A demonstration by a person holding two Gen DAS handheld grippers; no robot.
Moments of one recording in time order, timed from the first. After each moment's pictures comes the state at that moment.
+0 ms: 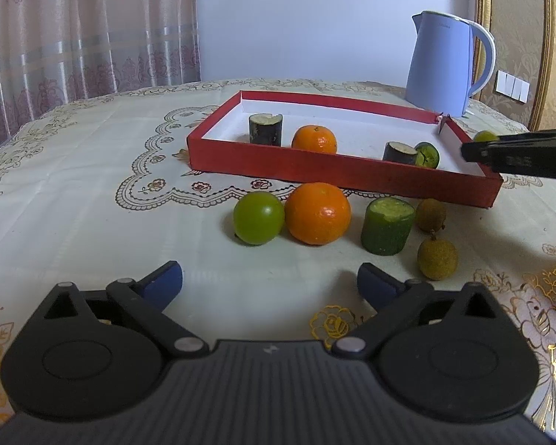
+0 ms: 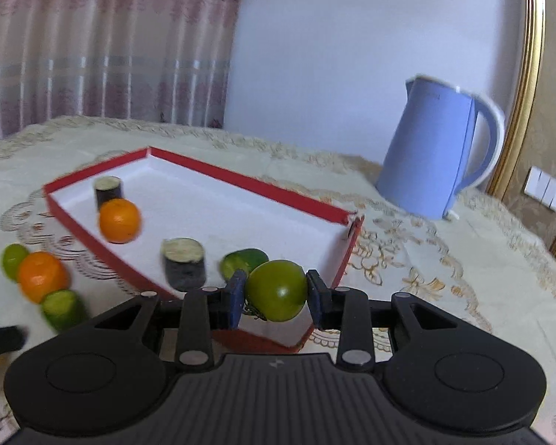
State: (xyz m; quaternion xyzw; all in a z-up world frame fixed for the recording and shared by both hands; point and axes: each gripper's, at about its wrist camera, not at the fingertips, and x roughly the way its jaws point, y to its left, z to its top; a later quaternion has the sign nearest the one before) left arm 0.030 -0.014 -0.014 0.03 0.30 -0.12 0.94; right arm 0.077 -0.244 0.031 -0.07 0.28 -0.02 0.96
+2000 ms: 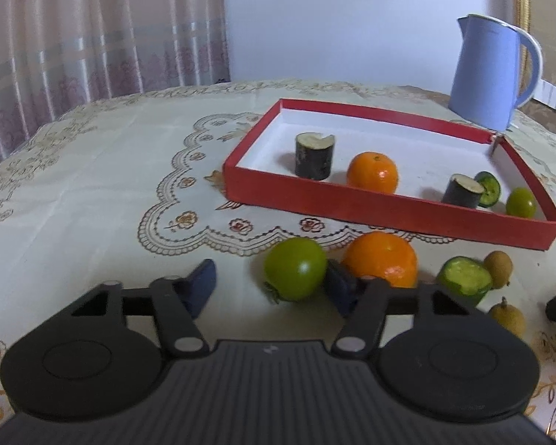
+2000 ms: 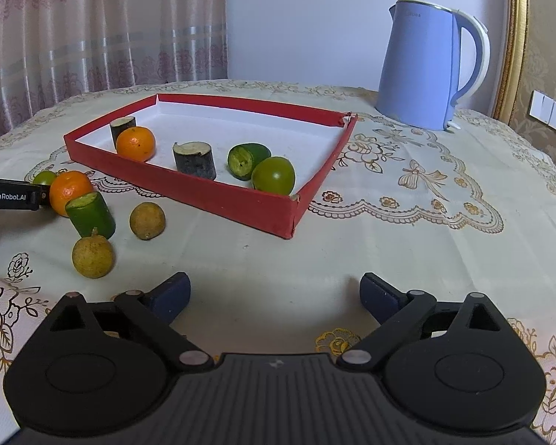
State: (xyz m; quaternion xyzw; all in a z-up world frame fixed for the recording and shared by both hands) left arm 0.083 -0.009 -0.006 0.04 0.31 -0.07 0.95; right arm 0.011 -0.264 -0.003 -0.01 0.34 -0.01 0.94
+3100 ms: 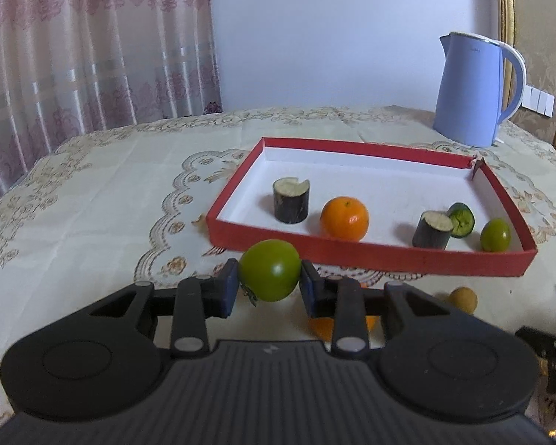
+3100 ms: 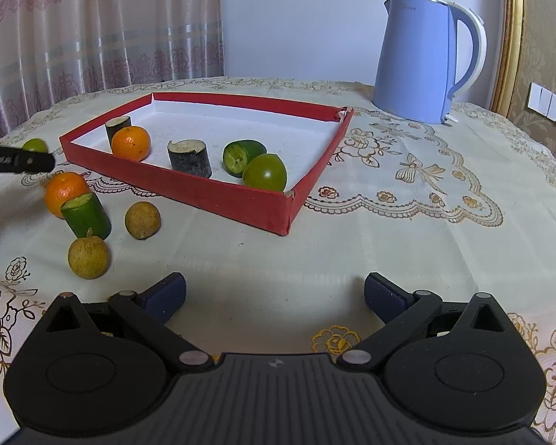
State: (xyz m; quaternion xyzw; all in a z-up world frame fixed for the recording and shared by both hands) left arm 0.085 -0.026 0.031 0.05 0.29 -0.08 0.95; right arm 0.013 -0.267 -0.003 0.00 0.34 -0.01 0.94
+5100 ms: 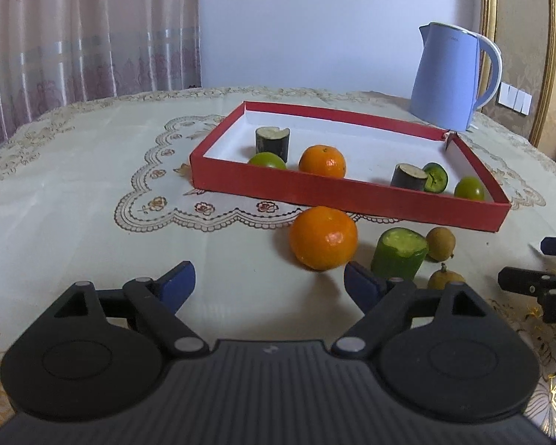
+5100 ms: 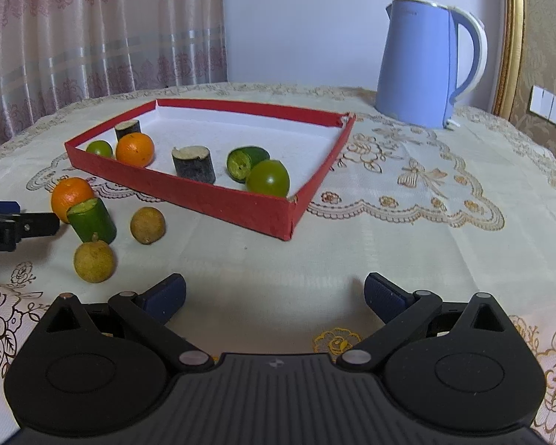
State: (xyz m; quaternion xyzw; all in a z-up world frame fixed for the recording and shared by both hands) left arm 0.050 -0.005 -0.006 0.02 0.30 -0.12 0.94; right arm 0.009 -0.263 -0.001 0.00 0.33 -0.01 0.94
